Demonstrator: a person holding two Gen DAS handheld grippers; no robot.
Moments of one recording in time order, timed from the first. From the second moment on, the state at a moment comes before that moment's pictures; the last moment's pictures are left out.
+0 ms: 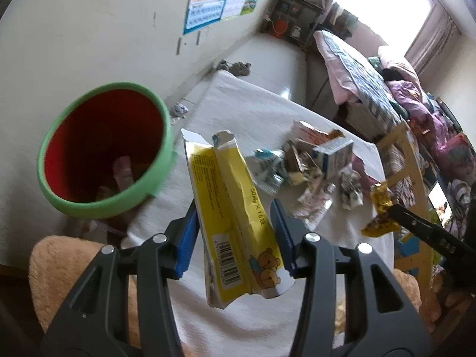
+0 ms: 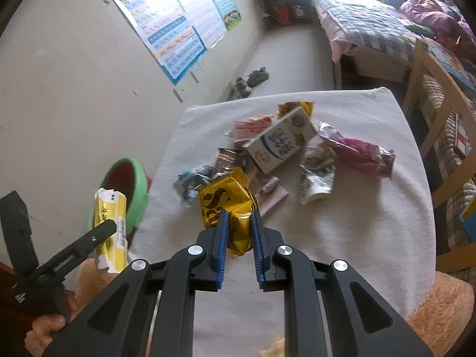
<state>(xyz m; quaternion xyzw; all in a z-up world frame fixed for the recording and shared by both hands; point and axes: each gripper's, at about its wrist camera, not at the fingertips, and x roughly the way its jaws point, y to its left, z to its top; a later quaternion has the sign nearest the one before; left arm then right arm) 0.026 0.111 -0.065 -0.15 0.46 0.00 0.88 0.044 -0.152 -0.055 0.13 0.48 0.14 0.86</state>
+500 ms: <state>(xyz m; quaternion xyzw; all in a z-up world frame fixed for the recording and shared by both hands) 0.021 0.164 -0.073 -0.18 0.45 0.04 0.87 0.049 -0.089 -0.043 0.11 0.49 0.20 0.84</state>
